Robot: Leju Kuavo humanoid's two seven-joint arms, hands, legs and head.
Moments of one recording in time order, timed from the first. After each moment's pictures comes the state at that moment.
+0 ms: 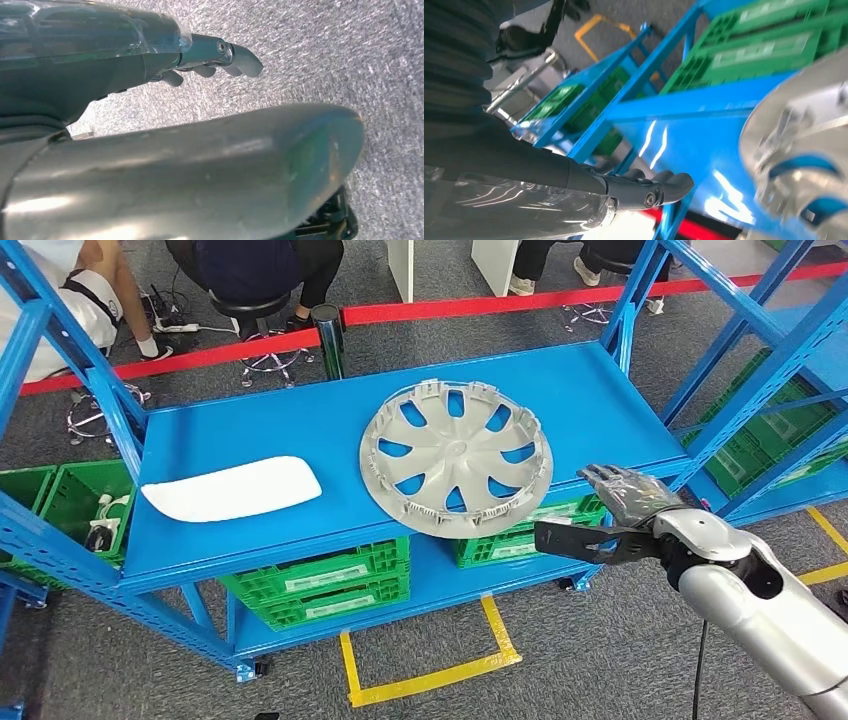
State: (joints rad) left arm -0.18 0.02 -1.03 -0.20 0.80 0.31 0.12; right arm -0.44 -0.79 0.52 -1.73 0.53 0.56 0.70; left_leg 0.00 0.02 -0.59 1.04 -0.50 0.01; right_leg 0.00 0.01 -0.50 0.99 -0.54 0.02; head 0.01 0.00
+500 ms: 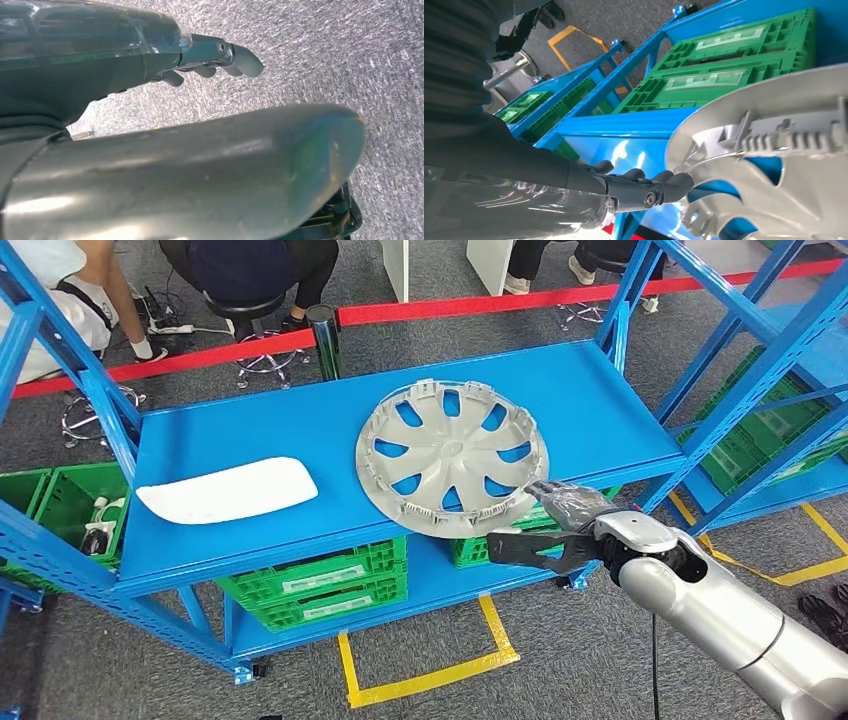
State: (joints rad) left arm -0.17 0.01 -1.03 -0.20 0.81 0.31 0.11; right arm -0.59 -0.68 0.76 -1.57 0.48 0.50 0.67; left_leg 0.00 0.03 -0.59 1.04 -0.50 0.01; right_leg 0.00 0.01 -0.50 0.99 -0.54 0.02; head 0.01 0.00
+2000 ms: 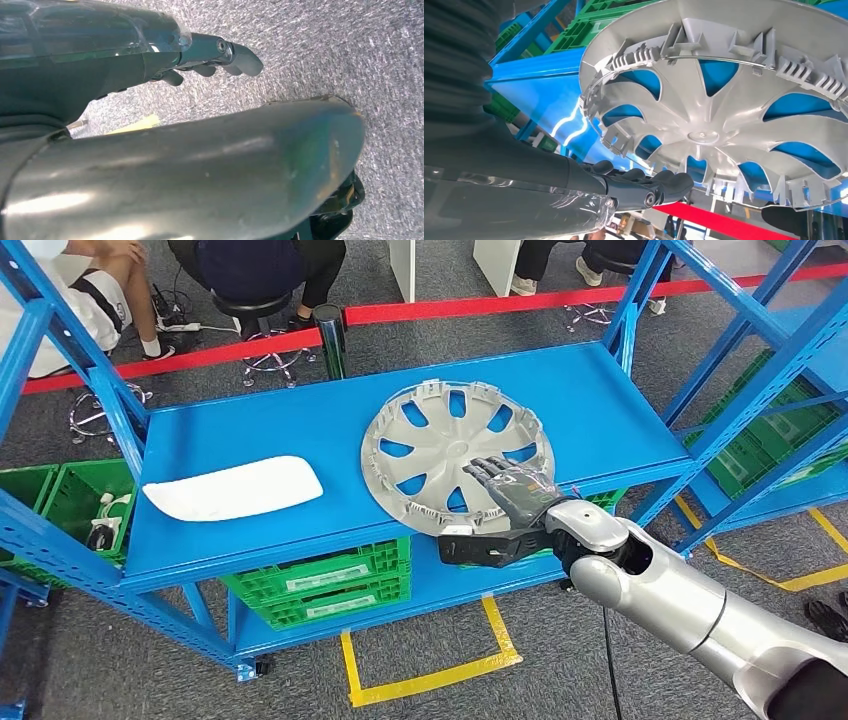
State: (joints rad) left arm -0.15 -0.02 -1.02 -0.20 0.82 0.28 0.07; right arm -0.73 -0.57 0.95 -1.49 0.57 0.28 0.51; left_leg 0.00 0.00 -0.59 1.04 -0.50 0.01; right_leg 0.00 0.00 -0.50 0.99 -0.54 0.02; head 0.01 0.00
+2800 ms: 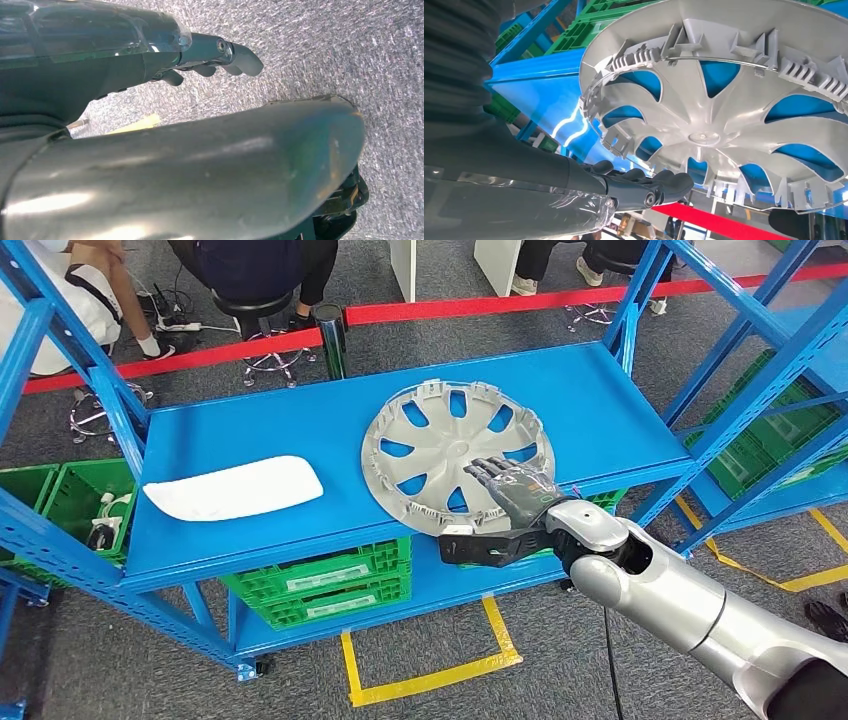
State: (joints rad) left arm -0.15 -0.02 -1.02 -0.20 0.82 0.28 0.07; right arm -0.73 -0.57 0.95 -1.48 0.57 0.27 0.51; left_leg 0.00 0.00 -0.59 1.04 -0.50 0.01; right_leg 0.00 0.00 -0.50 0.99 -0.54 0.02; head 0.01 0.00
